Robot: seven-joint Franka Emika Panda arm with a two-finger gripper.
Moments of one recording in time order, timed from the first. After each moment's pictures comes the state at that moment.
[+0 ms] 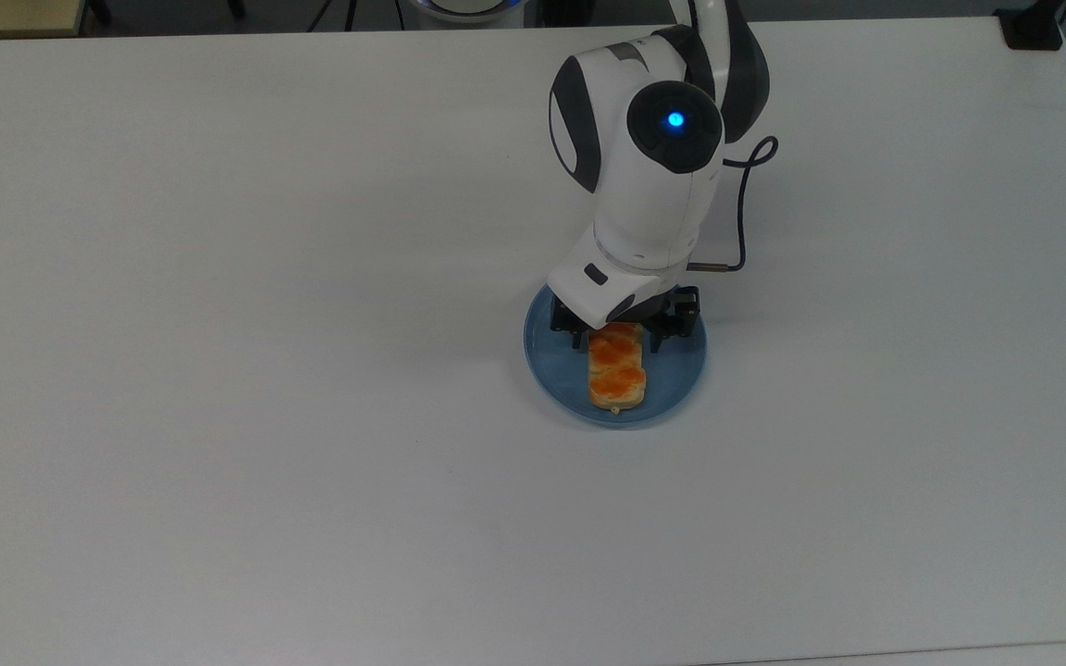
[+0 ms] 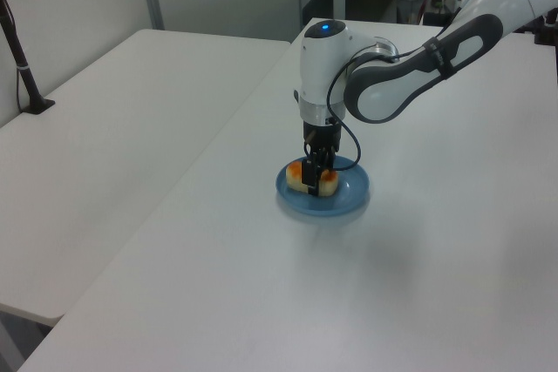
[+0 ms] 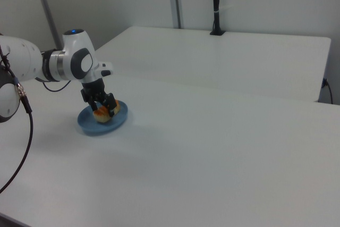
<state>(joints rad) 0.22 0.60 0.08 -1.52 -0.11 2.17 0.37</state>
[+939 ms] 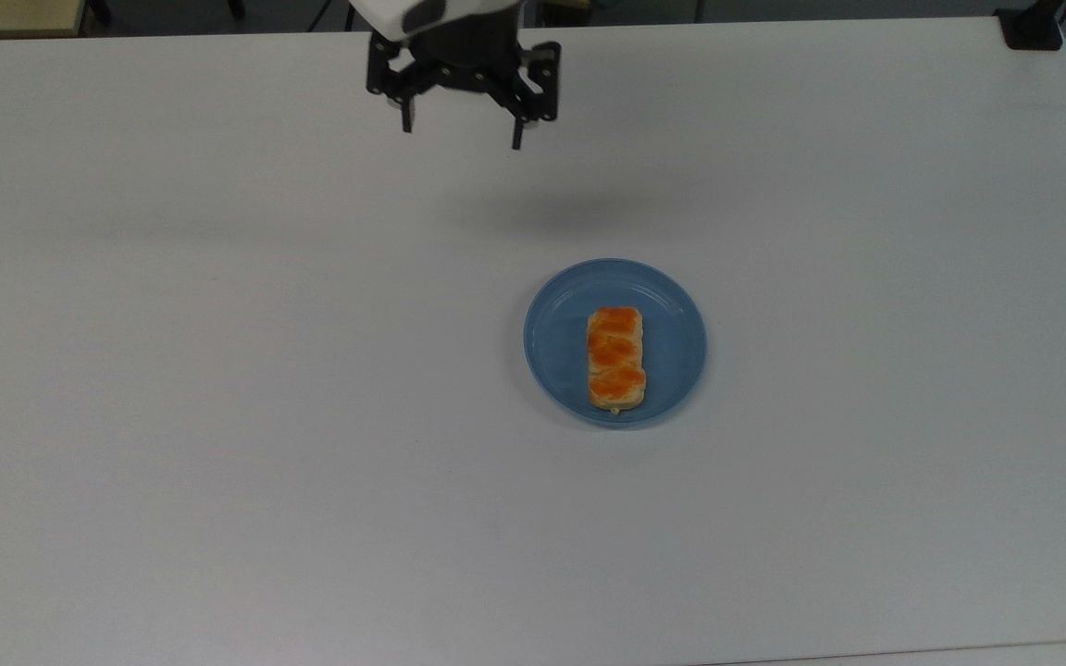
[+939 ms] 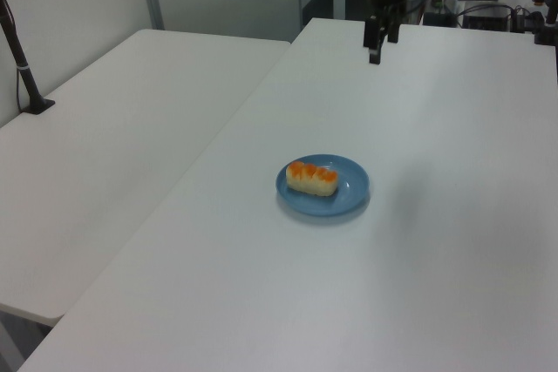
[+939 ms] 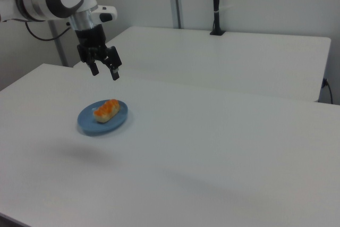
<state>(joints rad) 0.03 0.12 0.06 -1.60 -0.10 1.75 0.22</state>
